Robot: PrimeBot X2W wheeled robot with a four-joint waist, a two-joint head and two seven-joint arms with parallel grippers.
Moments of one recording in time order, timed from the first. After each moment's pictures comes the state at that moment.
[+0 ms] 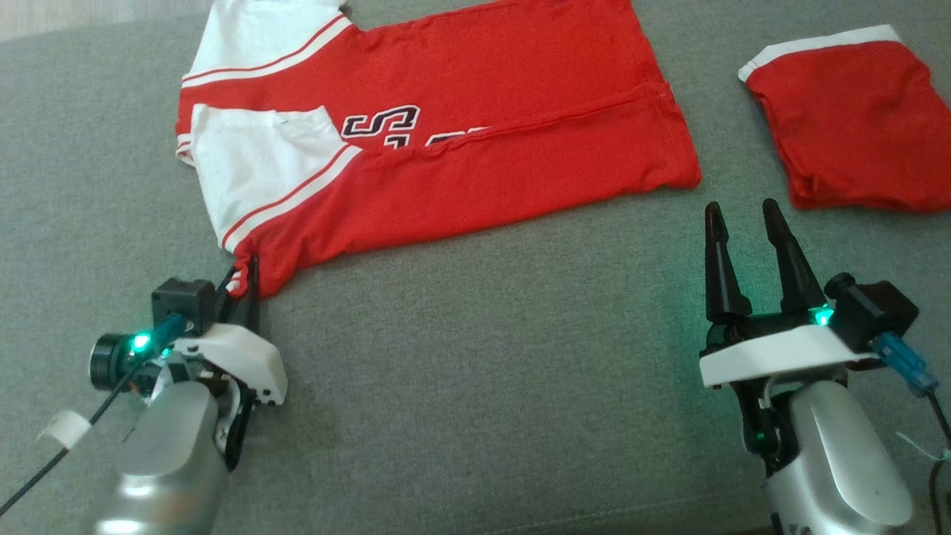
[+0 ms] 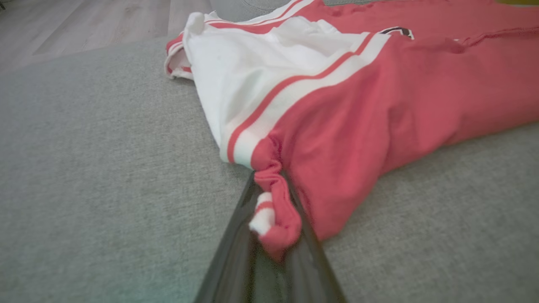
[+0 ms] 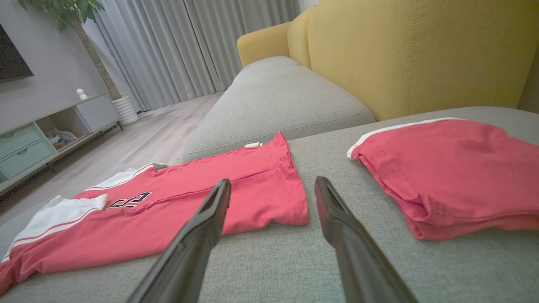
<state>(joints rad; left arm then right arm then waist) -0.55 0.22 -0.40 0.92 -0.37 -0.06 -0.18 -0.24 -0.05 0.09 0.31 0.26 0.13 -0.25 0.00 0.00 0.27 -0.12</state>
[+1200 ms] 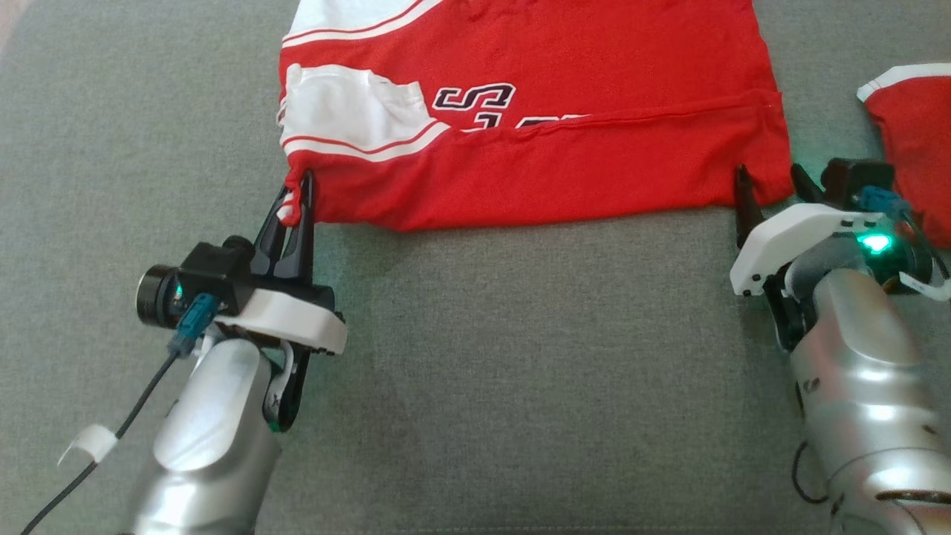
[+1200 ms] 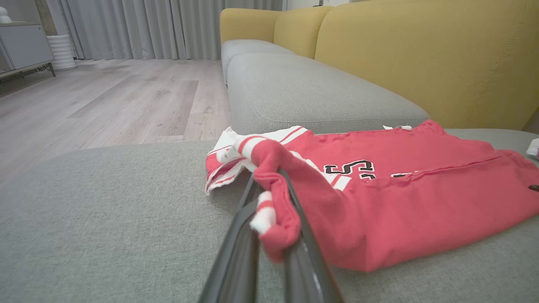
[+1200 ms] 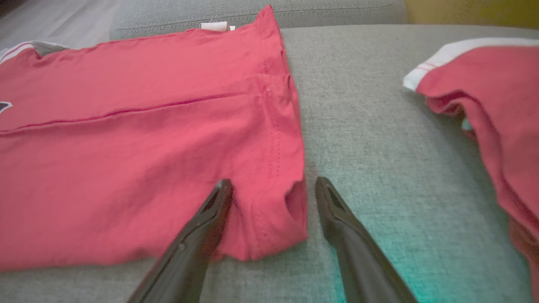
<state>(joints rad) -0.50 0.15 -0.36 0.53 -0.32 -0.03 -0.25 -0.72 -0.07 -0.17 1.02 -0.08 0.13 -0.06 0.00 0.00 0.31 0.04</state>
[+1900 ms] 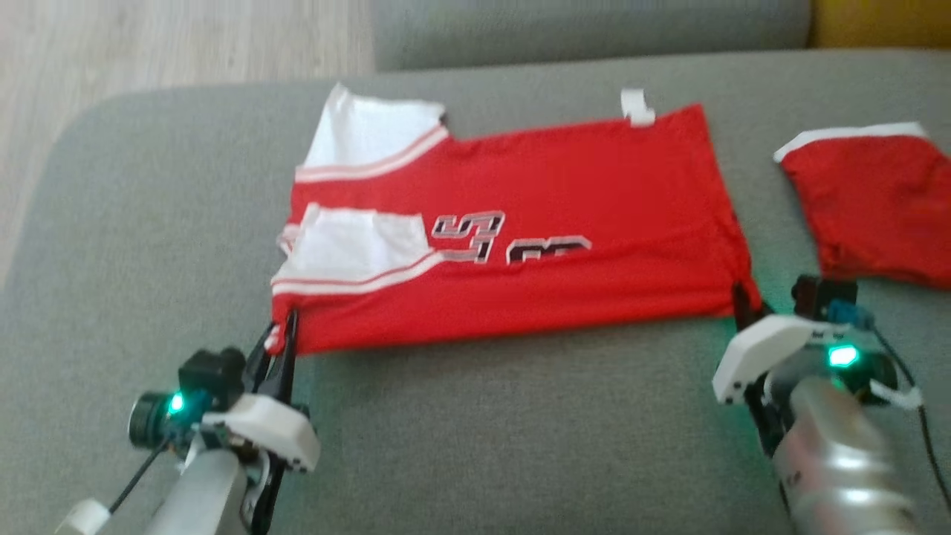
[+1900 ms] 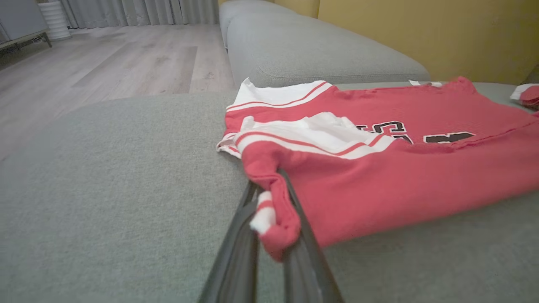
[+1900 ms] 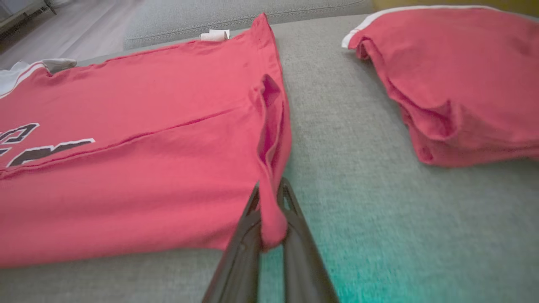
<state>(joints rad) -0.34 0.19 -0.36 0.67 -0.35 -0.05 -0.22 -0.57 -0.06 -0.19 1.12 -0.08 0.13 -0.16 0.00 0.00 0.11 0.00</state>
